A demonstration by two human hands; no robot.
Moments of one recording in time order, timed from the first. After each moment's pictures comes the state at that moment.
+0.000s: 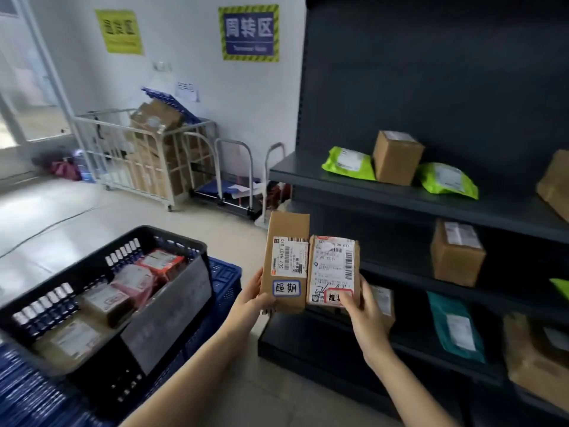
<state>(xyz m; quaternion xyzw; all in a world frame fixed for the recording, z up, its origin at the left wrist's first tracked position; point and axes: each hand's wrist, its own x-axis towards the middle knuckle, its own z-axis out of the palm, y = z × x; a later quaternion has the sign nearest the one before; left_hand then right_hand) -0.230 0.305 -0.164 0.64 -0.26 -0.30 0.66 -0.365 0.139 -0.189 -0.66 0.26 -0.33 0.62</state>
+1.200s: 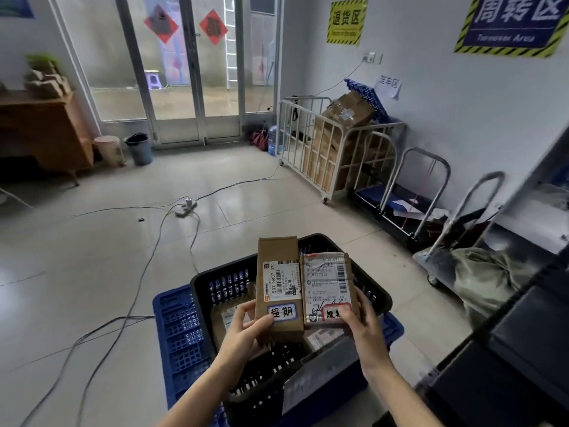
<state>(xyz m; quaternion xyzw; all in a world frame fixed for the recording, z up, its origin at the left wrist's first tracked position) 0.023 0.558 -0.250 0.60 0.08 -0.12 0.78 0.019 0.334 -0.228 -0.71 0.08 -0.02 0.70</state>
